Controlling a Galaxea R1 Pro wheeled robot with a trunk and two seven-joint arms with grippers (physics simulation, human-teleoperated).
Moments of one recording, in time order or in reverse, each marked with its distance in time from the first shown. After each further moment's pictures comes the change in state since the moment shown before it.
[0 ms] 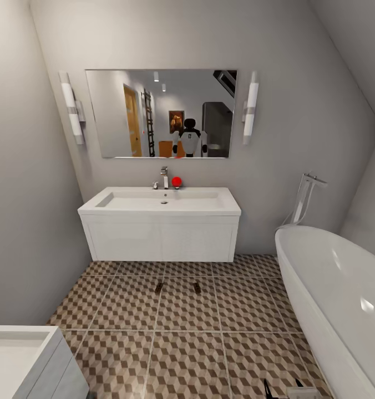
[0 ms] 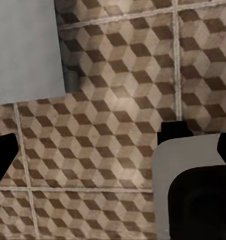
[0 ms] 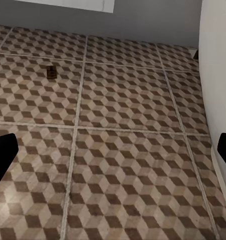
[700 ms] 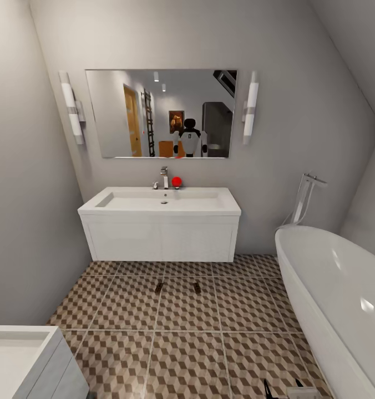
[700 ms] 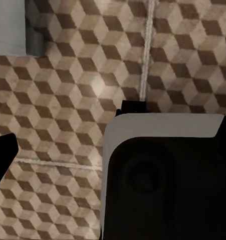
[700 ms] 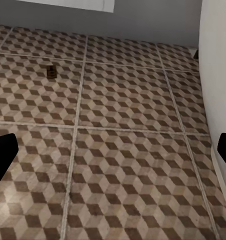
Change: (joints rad) left arm 0.081 -0.062 0.081 -0.041 0.094 -0.001 0.001; right arm 0.000 0.000 0.000 0.000 0.000 0.001 0.000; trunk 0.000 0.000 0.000
